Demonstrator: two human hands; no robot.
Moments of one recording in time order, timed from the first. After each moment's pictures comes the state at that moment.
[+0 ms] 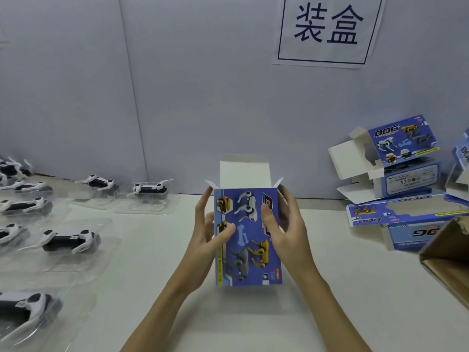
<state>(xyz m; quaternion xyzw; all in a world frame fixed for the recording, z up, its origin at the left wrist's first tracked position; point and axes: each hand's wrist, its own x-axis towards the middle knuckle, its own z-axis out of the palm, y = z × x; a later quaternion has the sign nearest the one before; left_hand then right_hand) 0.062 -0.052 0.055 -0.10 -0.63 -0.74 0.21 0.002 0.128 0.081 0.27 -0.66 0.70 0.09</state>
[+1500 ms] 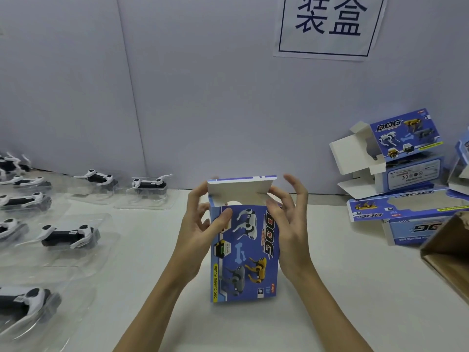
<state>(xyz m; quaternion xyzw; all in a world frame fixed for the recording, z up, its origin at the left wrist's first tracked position) 0.079 -0.050 0.082 -0.07 -0.65 -0.71 0.27 0.019 0.121 0.091 0.27 -0.54 0.79 0.07</state>
